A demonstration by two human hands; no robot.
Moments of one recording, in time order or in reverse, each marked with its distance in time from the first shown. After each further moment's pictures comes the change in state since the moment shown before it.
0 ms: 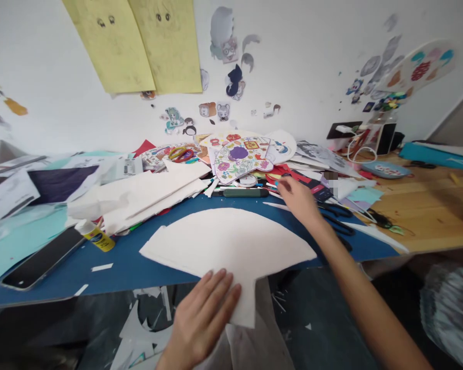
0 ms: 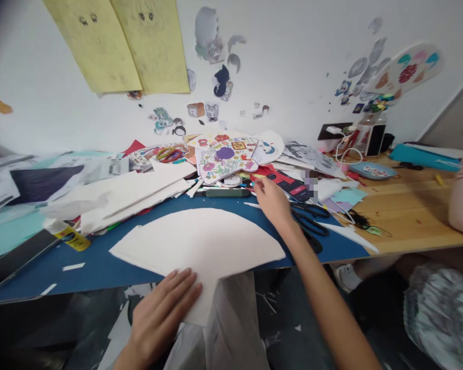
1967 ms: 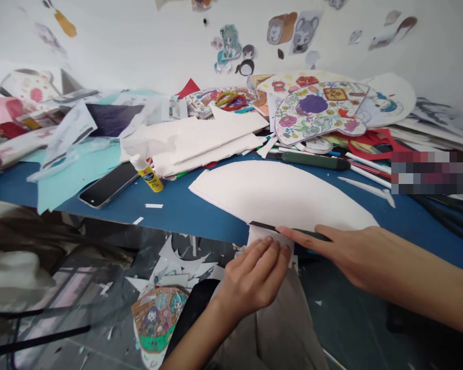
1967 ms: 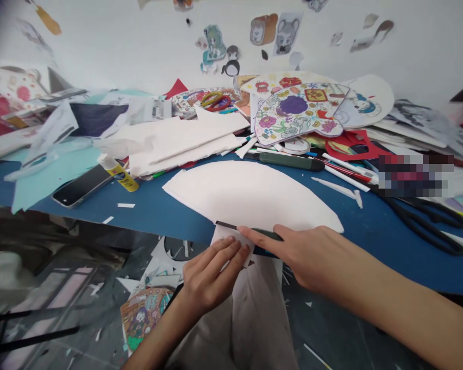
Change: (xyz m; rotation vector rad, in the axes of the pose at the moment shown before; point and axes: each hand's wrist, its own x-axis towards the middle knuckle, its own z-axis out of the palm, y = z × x) left_hand -0.010 0.005 0.024 0.119 0.094 -0.271; right_hand -0.092 -0.060 0.002 -0.673 -0.542 -1.082
